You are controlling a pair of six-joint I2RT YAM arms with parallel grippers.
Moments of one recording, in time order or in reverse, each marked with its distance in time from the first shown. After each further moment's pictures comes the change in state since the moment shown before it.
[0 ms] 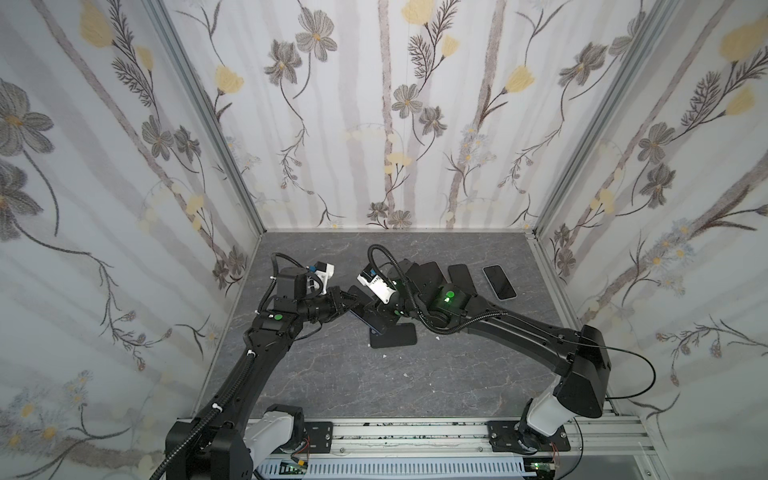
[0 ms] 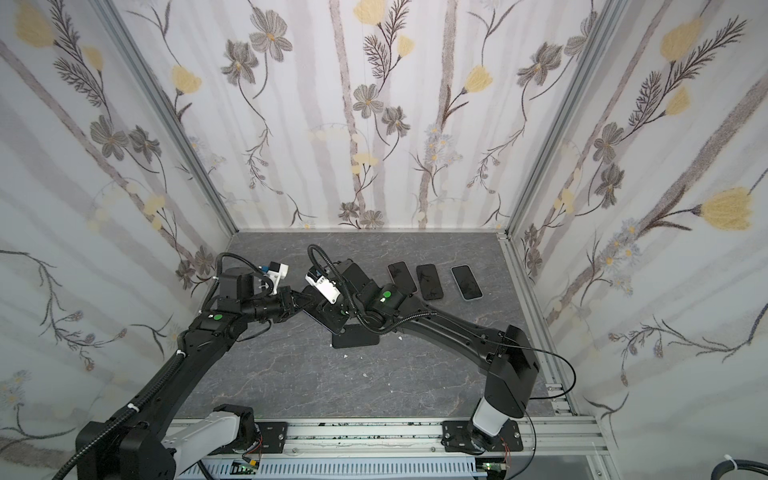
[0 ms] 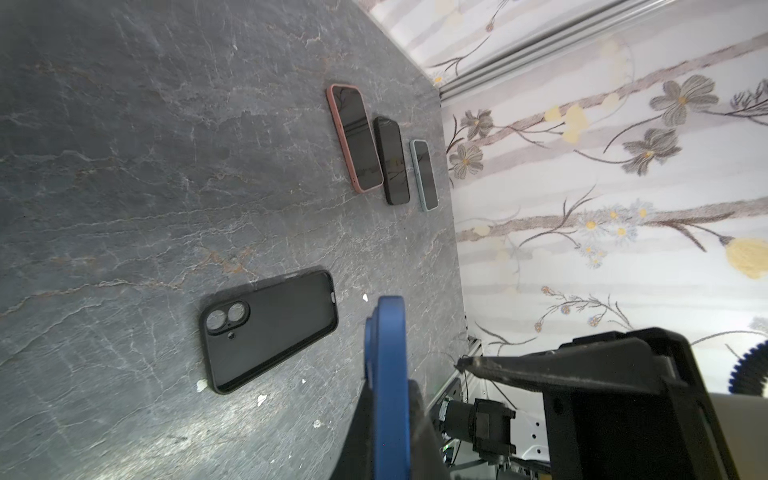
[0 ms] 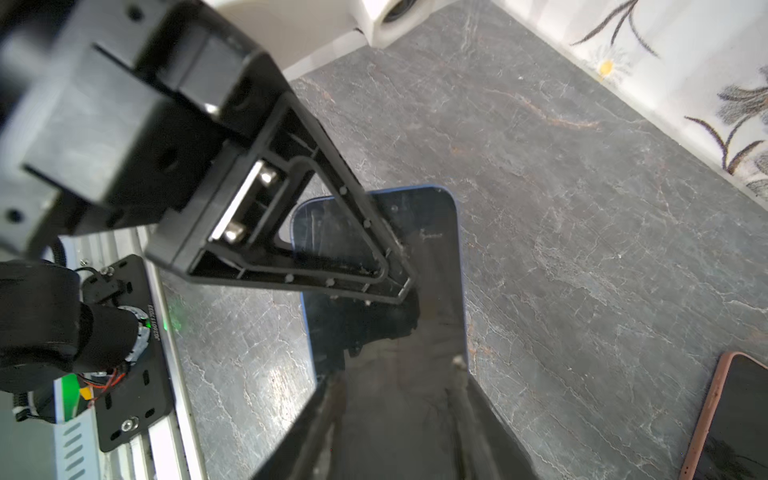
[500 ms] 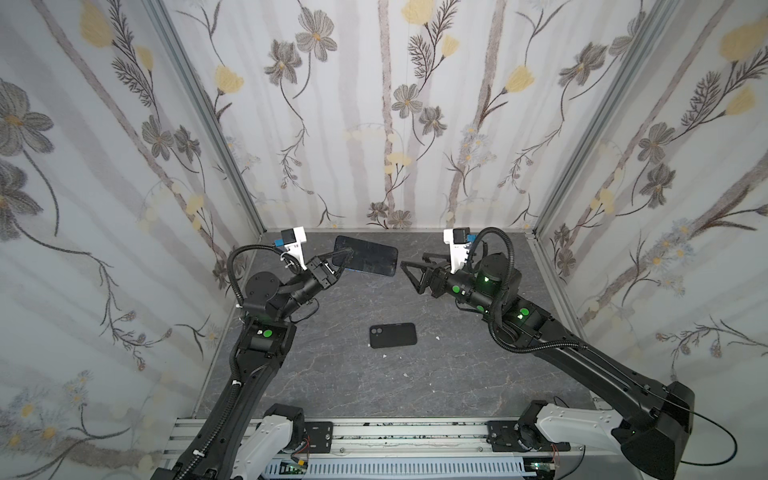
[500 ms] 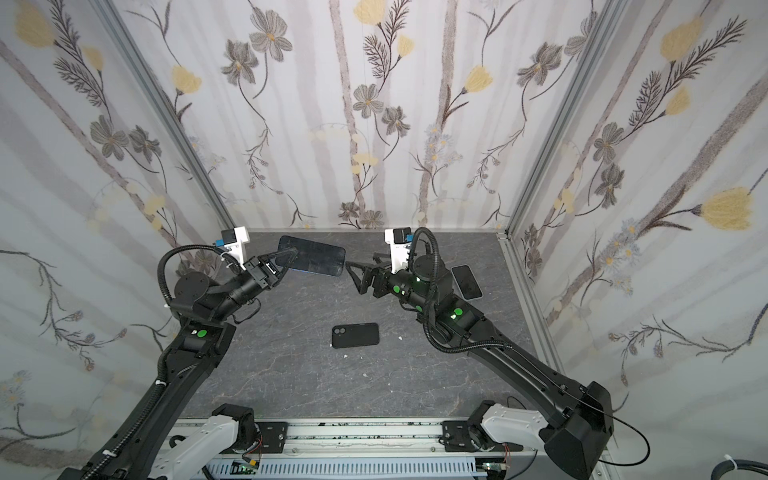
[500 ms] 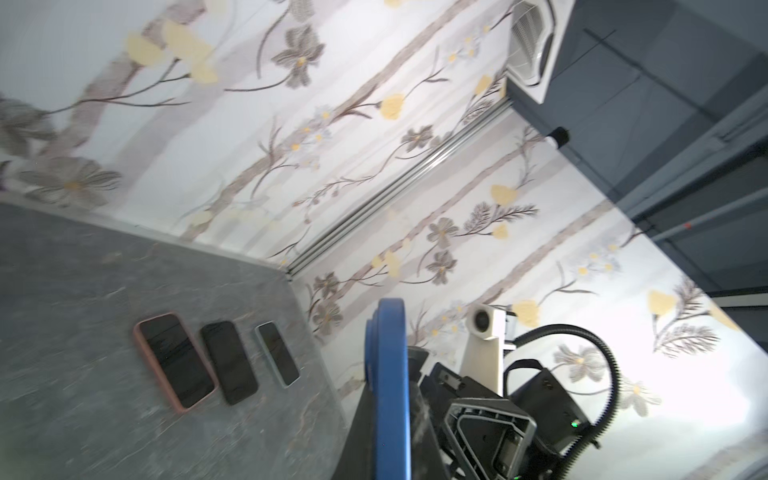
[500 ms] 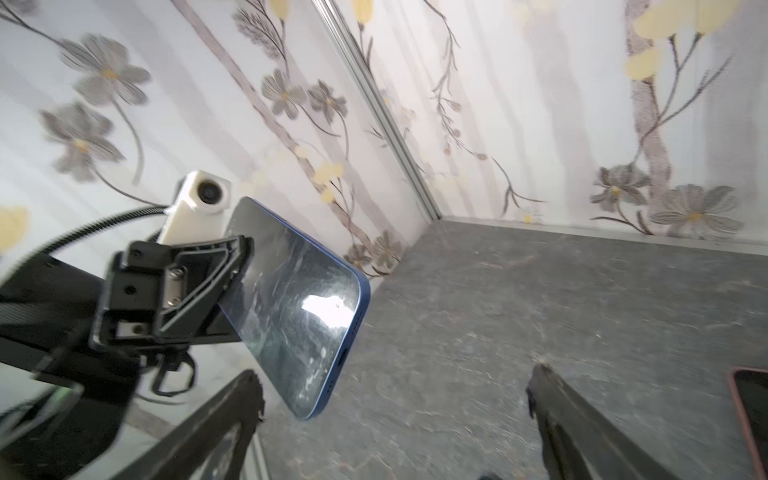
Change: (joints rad) left arm -0.059 -0.135 0.002 0.785 -0.141 -0.457; right arm -0.238 -0.443 -0.393 0.594 -0.136 0.534
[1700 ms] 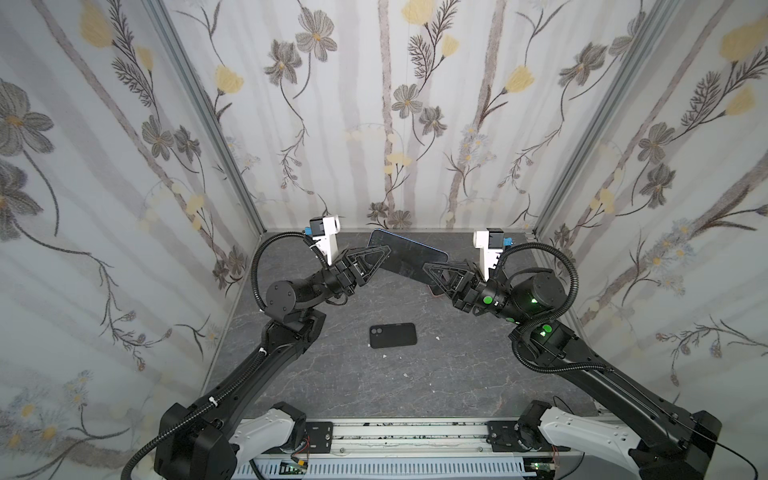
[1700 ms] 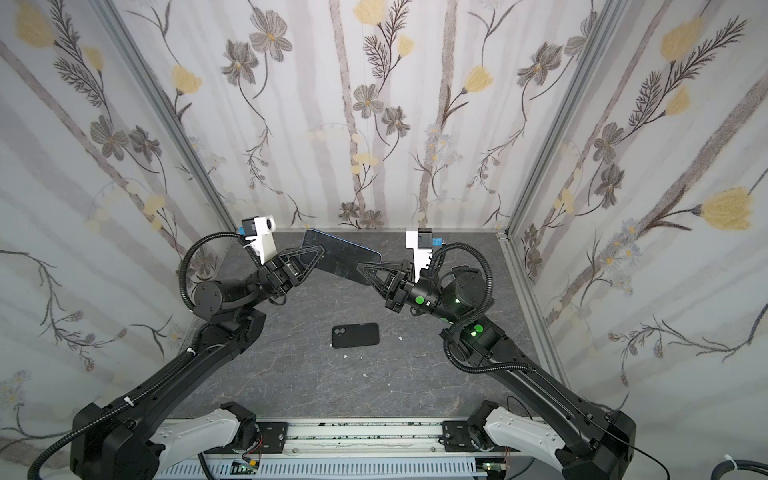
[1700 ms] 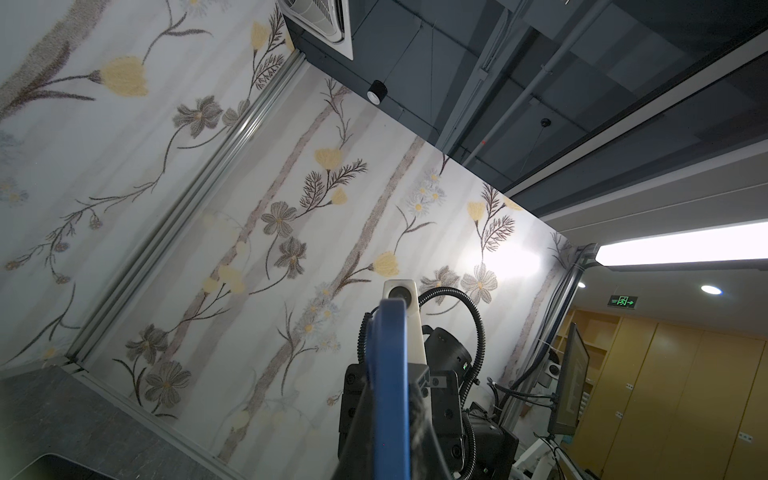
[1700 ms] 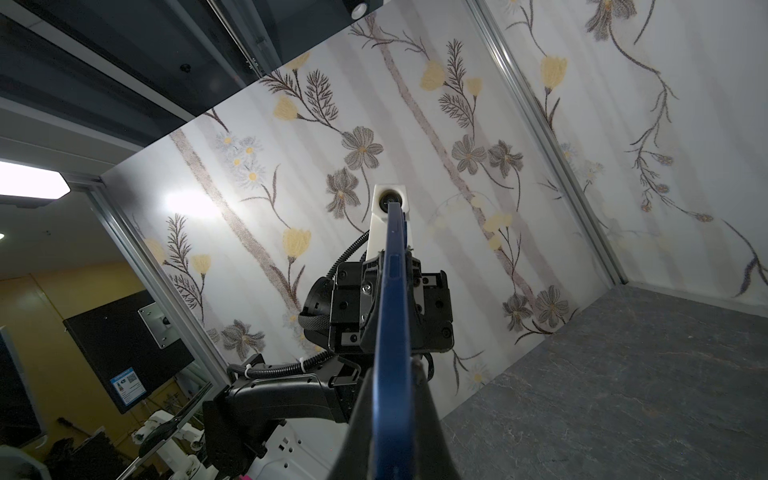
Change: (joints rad) left arm -0.254 0.191 0.070 0.536 0.056 0.002; right arm -0.003 -0.162 -0.094 0.291 -0.311 0.197
